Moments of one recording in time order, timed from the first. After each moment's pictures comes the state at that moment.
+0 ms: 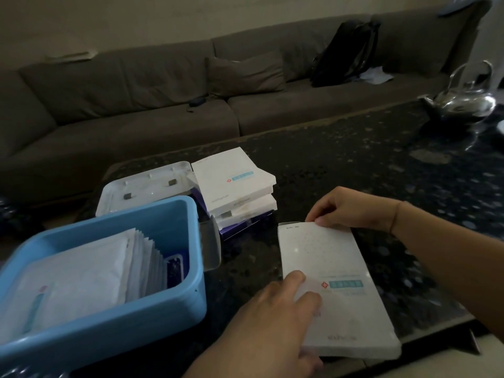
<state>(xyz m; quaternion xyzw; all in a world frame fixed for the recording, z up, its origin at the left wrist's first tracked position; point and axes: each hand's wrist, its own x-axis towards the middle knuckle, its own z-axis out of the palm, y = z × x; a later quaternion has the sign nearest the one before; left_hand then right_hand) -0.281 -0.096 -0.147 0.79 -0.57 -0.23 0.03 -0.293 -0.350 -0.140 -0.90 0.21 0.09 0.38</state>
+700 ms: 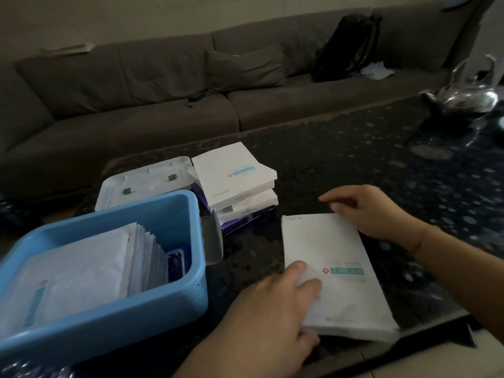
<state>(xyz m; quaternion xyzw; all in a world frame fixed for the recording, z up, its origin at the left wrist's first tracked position) -0.283 -0.092 -0.135 0.80 -0.58 -0.17 0.03 -0.325 -0.342 -0.153 -0.92 0.23 -0.13 0.28</state>
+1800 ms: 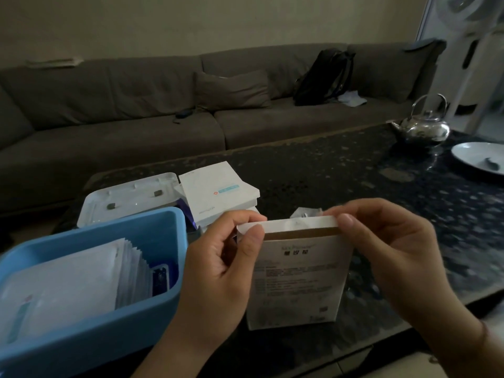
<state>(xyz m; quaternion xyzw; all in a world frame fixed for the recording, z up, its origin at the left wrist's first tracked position) -0.272 -0.084 -0.101 0.64 -0.46 -0.01 0.61 -0.407 -0.239 -0.089 -0.73 0.12 -0.41 0.54</state>
